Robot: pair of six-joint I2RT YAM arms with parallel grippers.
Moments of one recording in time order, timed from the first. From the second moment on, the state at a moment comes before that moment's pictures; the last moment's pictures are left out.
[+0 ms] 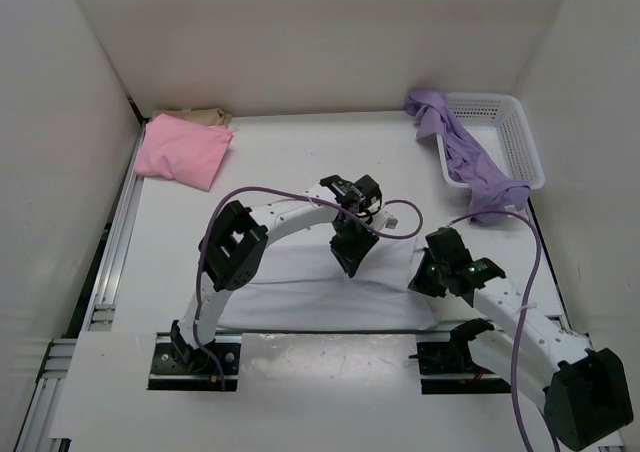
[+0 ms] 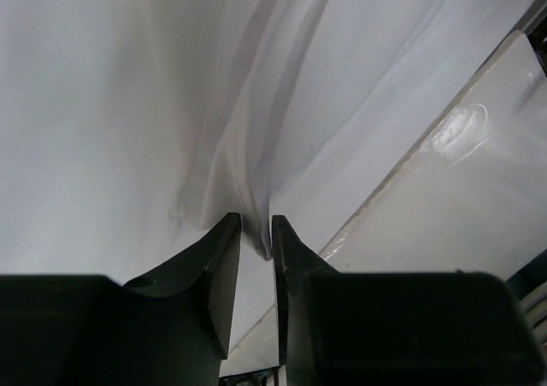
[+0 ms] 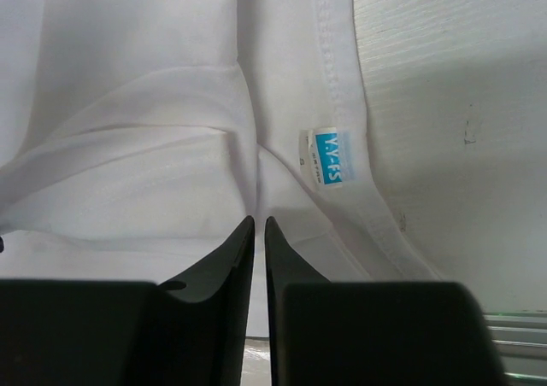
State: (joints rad) left arm -0.92 2.13 1.74 -1.03 0.40 -0.01; right arm 0.45 0.87 0.44 -0.64 0.00 0.77
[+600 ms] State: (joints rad) left arm -1.02 2.13 1.63 -1.07 0.48 -0.01; right arm 0.42 1.03 0.56 -0.56 -0.03 0.76
